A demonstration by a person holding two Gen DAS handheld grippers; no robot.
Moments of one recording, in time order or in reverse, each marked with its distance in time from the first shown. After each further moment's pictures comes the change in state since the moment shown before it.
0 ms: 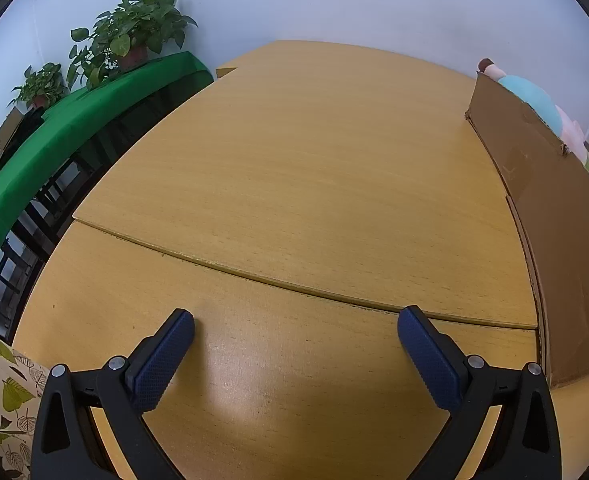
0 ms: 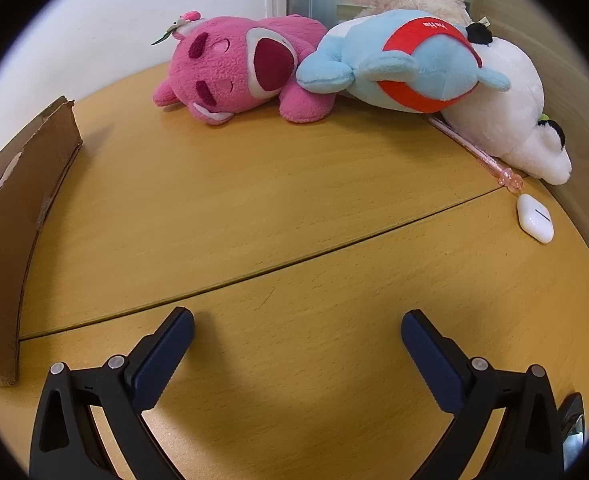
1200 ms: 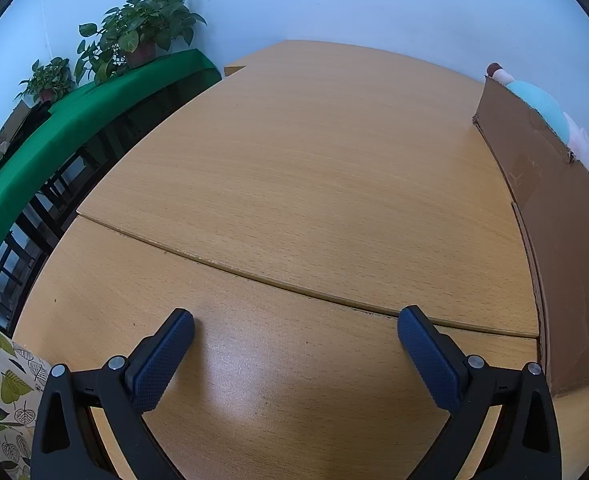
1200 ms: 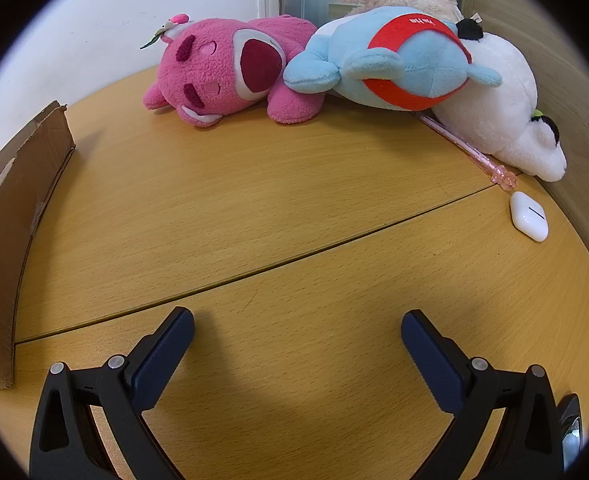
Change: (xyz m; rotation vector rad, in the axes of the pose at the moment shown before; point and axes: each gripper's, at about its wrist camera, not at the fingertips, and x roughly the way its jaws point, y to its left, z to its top) left arm -0.003 -0.004 -0.002 -0.032 -0.002 0.017; right arm -0.003 -0.006 0.002 0.014 -0.001 -0.013
